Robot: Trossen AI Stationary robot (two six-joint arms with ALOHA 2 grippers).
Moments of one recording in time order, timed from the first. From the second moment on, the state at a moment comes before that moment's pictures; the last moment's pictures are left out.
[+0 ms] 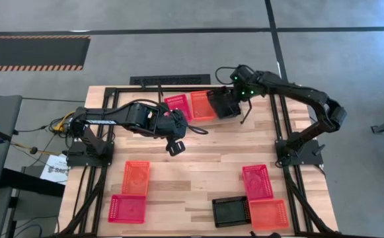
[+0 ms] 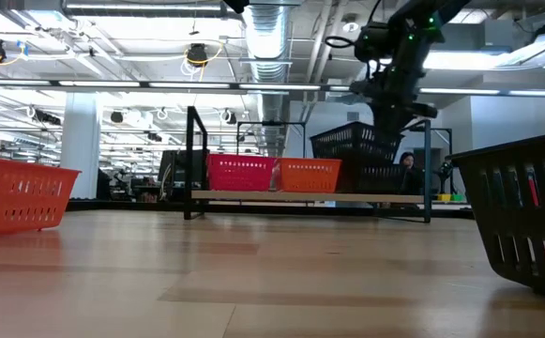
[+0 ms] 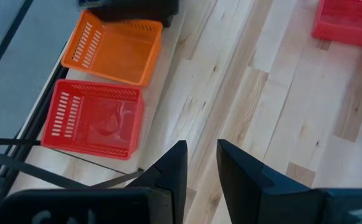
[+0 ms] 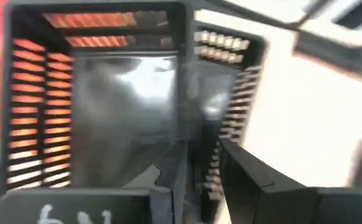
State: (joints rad) left arm -0.13 1.74 2.01 -1.37 -0.37 -0.43; right arm -0.65 1.48 1.23 -0.87 0.09 0.50
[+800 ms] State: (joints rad) left arm -0.13 1.74 2.01 -1.37 -0.38 -0.40; right arm -0.45 1.49 1.29 -0.91 0.10 0.44
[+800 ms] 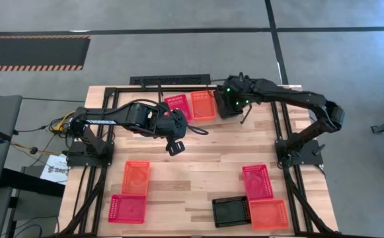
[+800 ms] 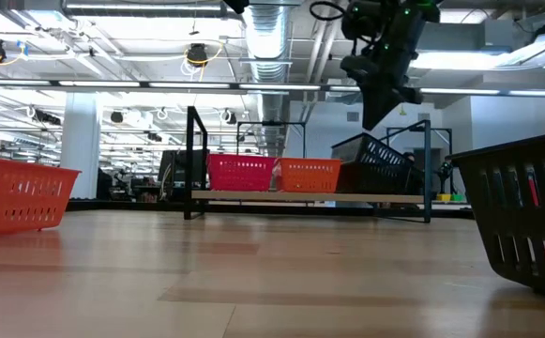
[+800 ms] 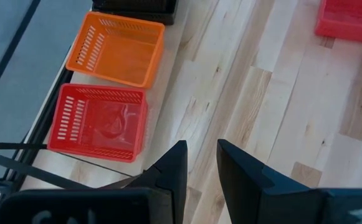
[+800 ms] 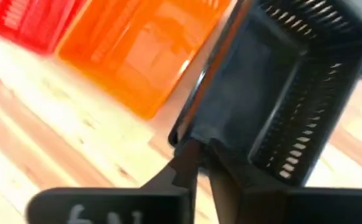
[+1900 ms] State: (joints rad) left arm -0.13 1.74 2.01 -1.45 -0.37 -0.51; right arm -0.33 1.36 1.46 -1.13 0.24 0.36
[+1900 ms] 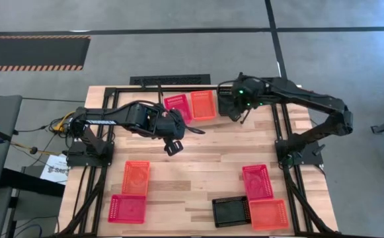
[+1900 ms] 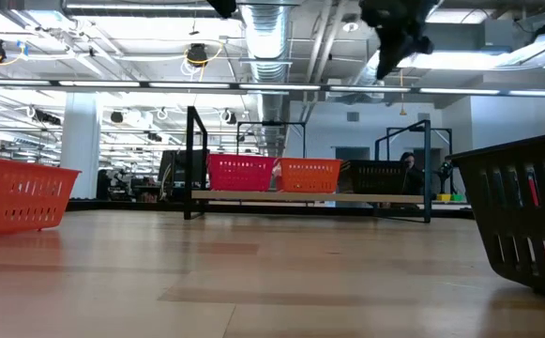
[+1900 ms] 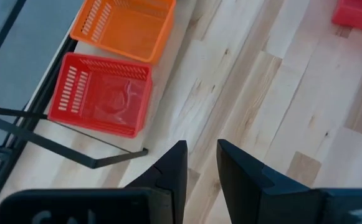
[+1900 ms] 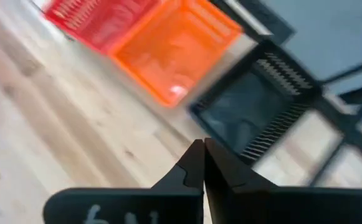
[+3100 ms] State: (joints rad) left arm -0.57 1.71 1.56 -1.43 -0.26 -1.97; right arm -0.09 1.40 1.39 -1.10 0.21 0.36
